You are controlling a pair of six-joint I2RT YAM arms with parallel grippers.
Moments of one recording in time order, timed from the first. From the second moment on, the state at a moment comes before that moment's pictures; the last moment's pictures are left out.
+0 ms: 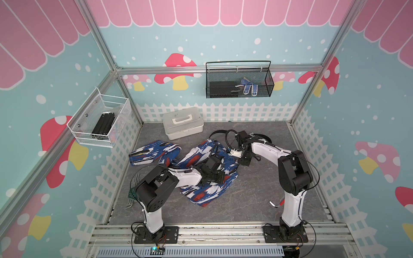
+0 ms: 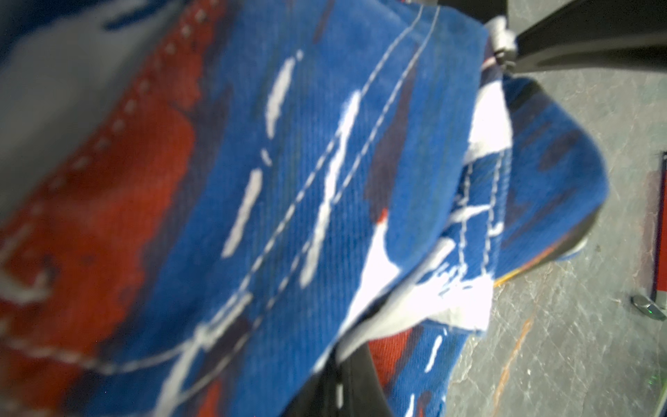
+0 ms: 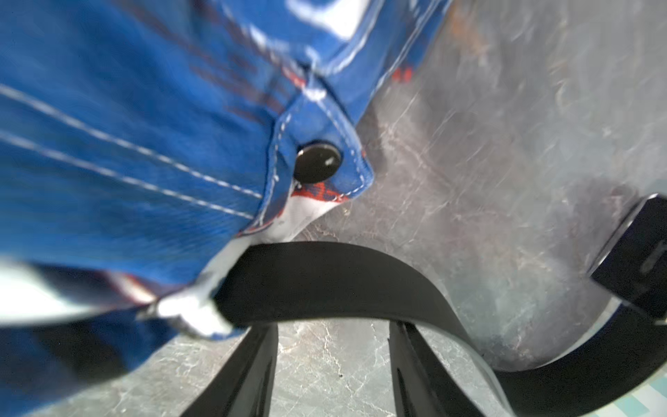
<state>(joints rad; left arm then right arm) -0.76 1.84 0.91 -0.01 0.16 -0.47 0.43 1.96 1.47 -0.86 0.09 -0.77</state>
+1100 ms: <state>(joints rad) -0.75 1.82 0.87 0.03 0.17 -0.55 0.41 2.09 1.59 -0.91 0.07 -0.83</state>
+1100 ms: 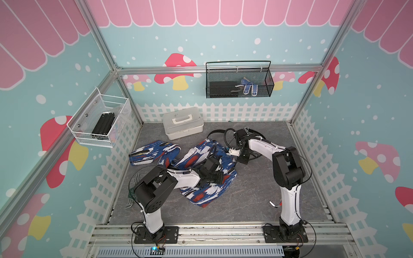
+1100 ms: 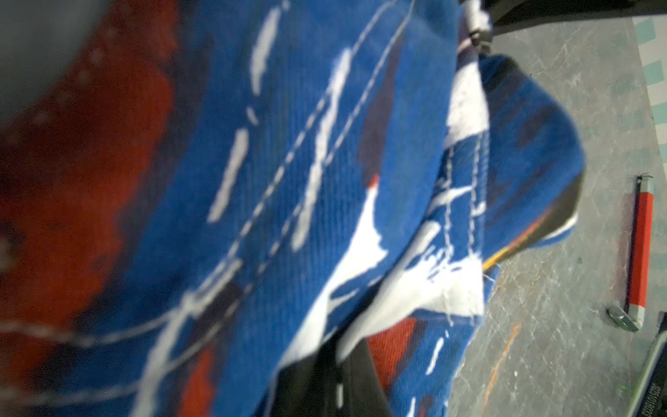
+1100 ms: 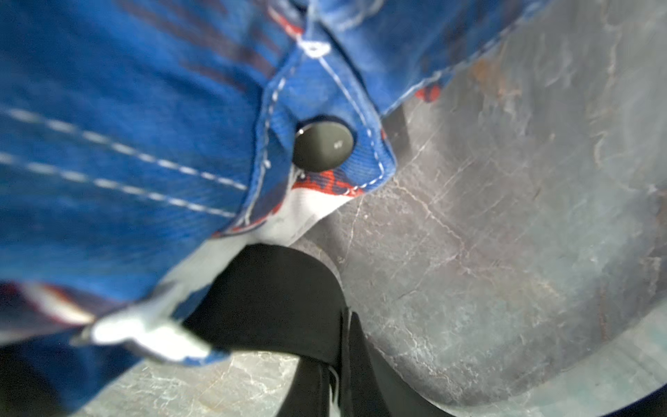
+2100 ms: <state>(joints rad) -0.69 1.68 0.72 -0.01 0.06 -1.03 -0.13 2.09 1.88 -1.17 0.10 -0.11</state>
